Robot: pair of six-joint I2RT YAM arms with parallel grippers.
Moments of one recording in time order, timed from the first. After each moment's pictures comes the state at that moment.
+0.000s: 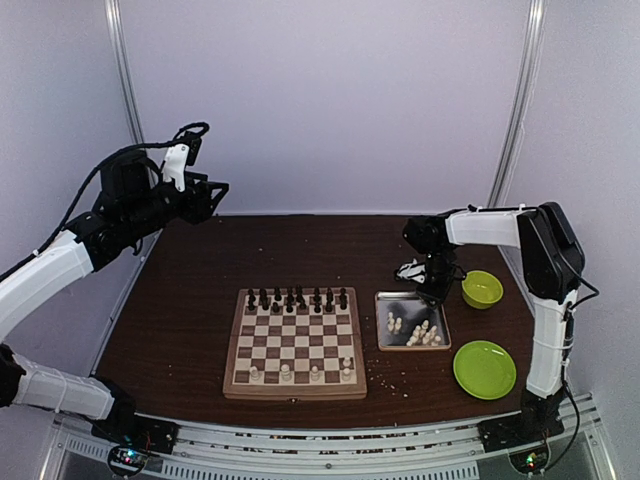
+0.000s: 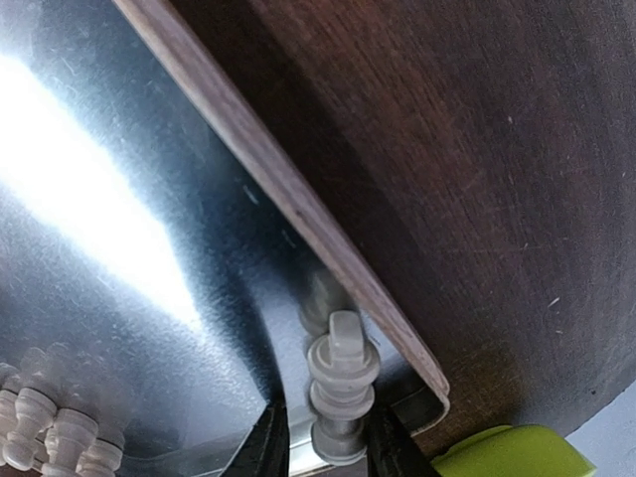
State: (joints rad) left arm -0.47 1.16 1.09 -0.08 0.06 0.07; right arm 0.43 2.04 1.47 -0.98 0.19 -0.49
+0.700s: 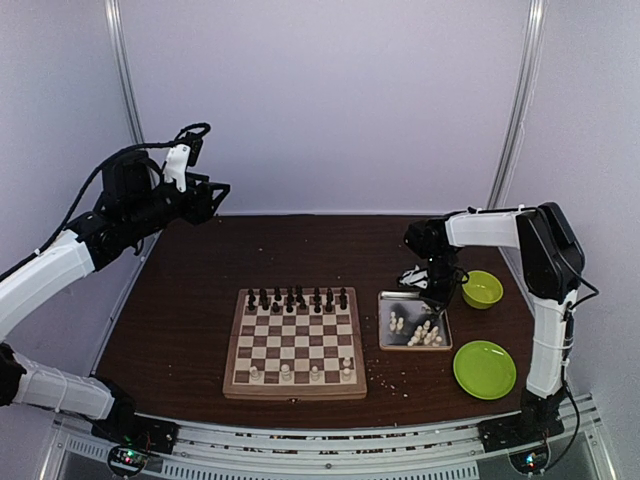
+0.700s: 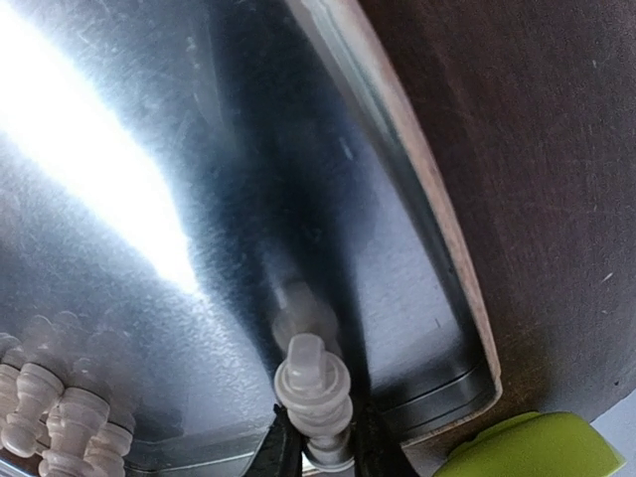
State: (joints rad) left arm -0.47 1.17 1.09 -0.08 0.07 0.07; right arm 0.43 2.04 1.45 -1.03 0.19 -0.50
